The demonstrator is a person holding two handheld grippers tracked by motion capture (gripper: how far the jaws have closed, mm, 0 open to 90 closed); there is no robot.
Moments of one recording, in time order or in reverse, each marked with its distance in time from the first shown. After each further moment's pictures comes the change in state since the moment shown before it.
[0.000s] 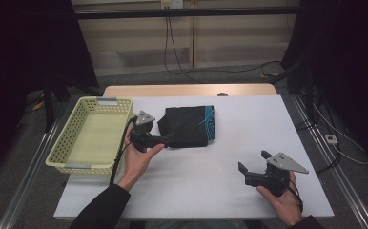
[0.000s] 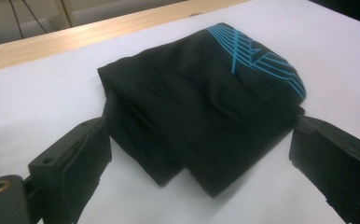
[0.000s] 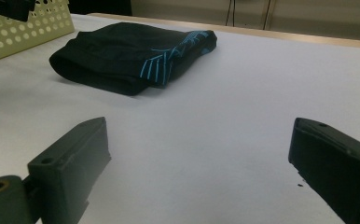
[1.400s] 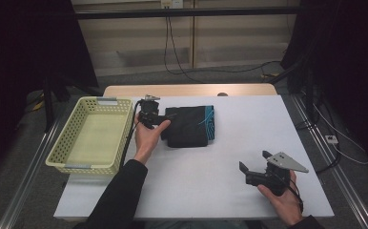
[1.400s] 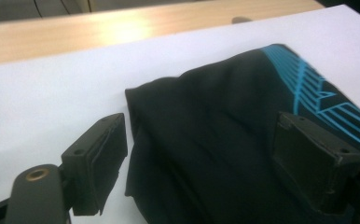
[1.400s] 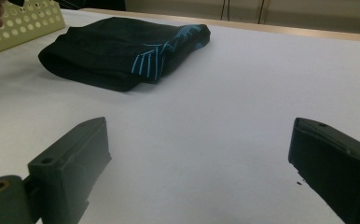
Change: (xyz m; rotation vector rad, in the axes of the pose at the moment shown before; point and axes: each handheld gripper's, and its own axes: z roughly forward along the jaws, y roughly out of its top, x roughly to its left) left arm 0.040 0.031 0.063 0.077 0.062 -0.157; right arm -0.003 -0.001 0.001 0.020 -0.020 0.004
